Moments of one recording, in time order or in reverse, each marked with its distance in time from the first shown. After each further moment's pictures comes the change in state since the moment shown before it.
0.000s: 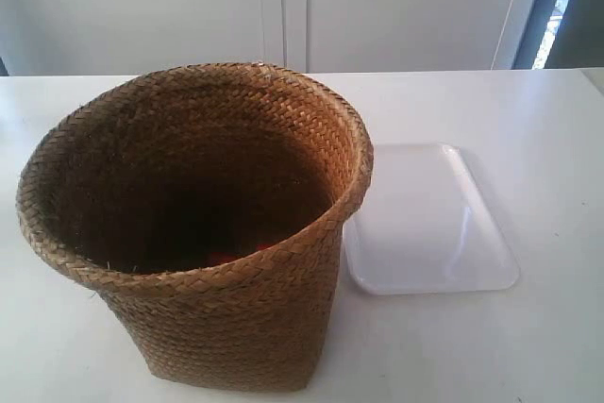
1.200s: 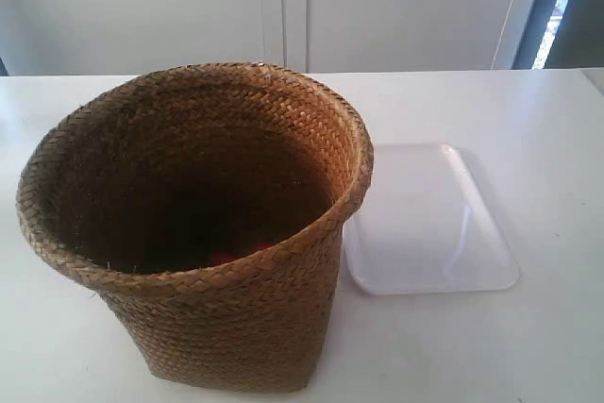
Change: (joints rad) left arm 0.000 0.277 -0.416 -0.043 -0.080 -0.244; right arm 0.000 0.146 -0.381 0.050 -0.175 0.457
